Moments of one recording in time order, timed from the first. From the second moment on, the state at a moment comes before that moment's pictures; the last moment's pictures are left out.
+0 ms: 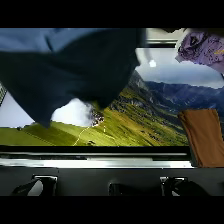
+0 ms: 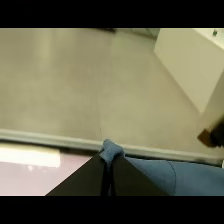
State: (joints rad) left arm 0.34 -0.83 1.94 1.06 -1.08 -1.55; right arm 0.36 -1.13 2.08 -1.14 1.09 1.38
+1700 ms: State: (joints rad) left arm 0.26 -1.65 1.36 1.08 -0.99 -1.62; right arm 0.30 -1.99 2.02 -1.01 1.14 1.88
